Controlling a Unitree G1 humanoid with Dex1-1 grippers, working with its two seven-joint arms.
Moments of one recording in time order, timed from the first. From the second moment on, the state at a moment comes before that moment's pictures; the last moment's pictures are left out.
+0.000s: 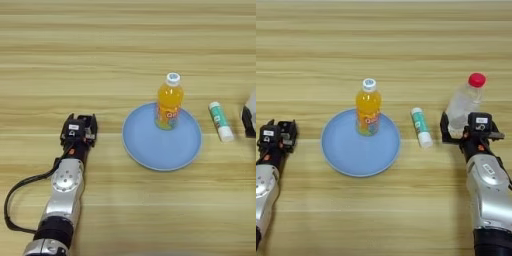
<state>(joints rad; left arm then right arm) -0.15 0.06 0.07 0.61 0.03 -0.44 0.00 -0.07 -0.26 -0.26 0.11 0.15 0.06 0.13</state>
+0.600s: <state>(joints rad) -0.12 0.05 0.06 0.58 0.01 -0.46 -0.04 -0.07 -0.26 -0.26 0.11 0.15 0.06 0.13</state>
